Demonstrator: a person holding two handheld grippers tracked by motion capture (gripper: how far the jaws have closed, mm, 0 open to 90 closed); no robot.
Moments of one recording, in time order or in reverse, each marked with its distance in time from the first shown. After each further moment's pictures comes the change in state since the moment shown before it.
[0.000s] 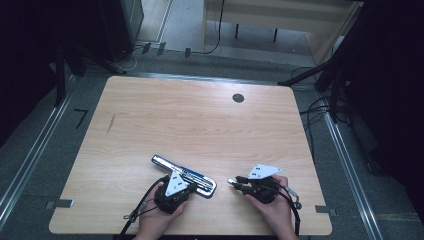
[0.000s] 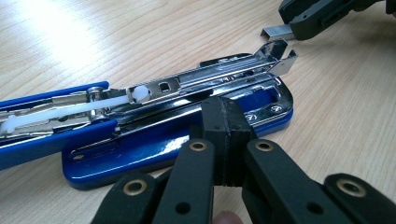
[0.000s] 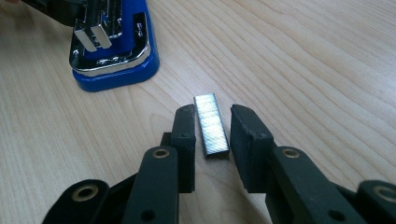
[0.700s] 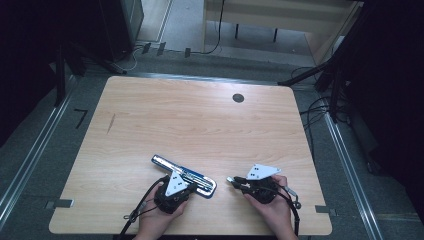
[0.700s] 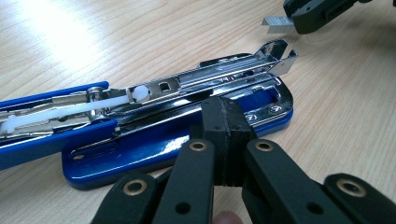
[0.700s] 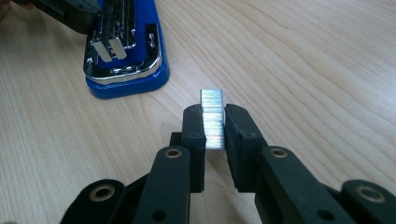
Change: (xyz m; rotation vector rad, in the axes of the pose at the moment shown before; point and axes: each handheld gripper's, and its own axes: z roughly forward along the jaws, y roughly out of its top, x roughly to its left) left arm 0.000 0.000 0.000 0.000 0.000 0.001; right arm 0.007 0.008 -0.004 -0.006 -0.002 -0.034
